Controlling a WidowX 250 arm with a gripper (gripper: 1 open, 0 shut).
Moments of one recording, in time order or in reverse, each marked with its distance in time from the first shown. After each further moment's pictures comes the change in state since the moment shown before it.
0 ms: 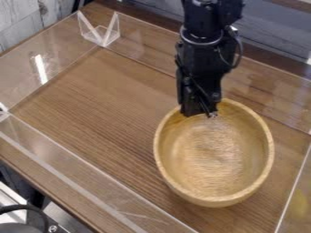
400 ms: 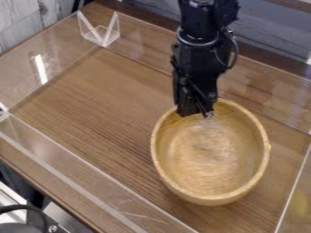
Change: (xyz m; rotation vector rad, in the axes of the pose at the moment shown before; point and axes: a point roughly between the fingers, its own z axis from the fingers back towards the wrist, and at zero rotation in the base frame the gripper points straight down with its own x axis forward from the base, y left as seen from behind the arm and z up) arm -0.002 0.005 -0.002 0.006 0.009 0.023
